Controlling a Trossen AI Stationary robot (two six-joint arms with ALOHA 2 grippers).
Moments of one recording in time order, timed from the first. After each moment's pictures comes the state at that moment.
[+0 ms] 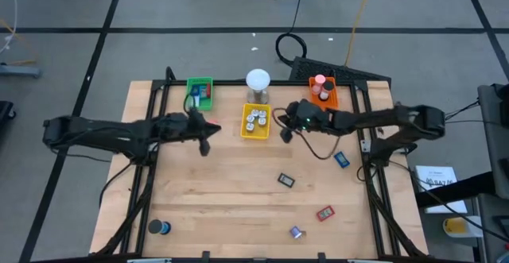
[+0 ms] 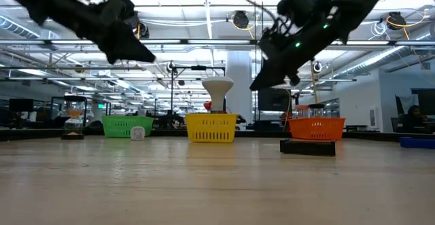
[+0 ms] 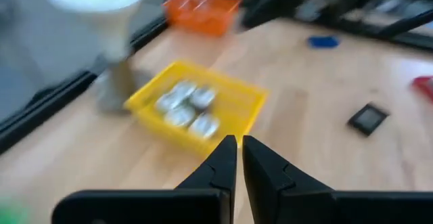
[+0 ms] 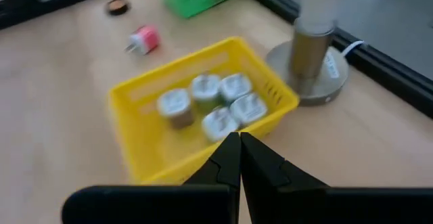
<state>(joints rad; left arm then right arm) 0.12 0.91 0.46 0.05 -0.19 -0.17 -0.25 1.43 0.71 0.17 0.19 0.25</state>
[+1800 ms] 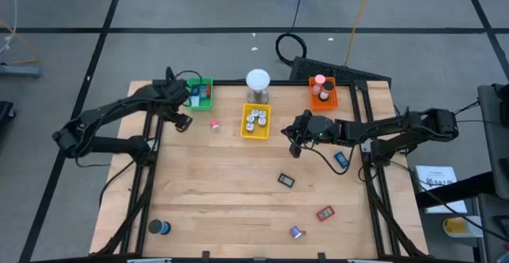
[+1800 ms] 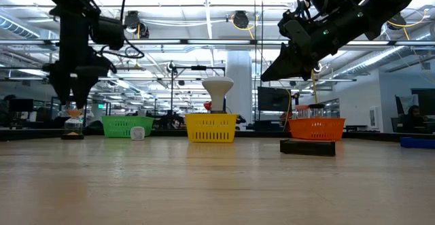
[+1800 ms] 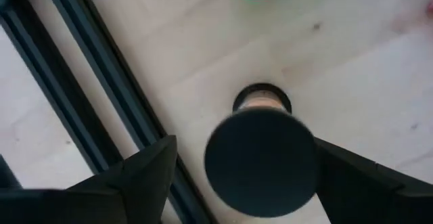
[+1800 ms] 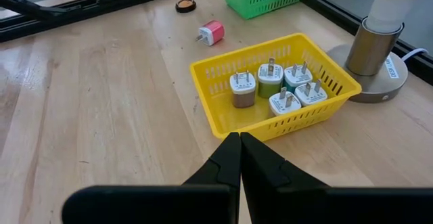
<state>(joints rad) 0.77 1.15 0.76 -1.05 -0.17 -0.28 -0.11 1.28 0.57 0.25 0.18 0.24</state>
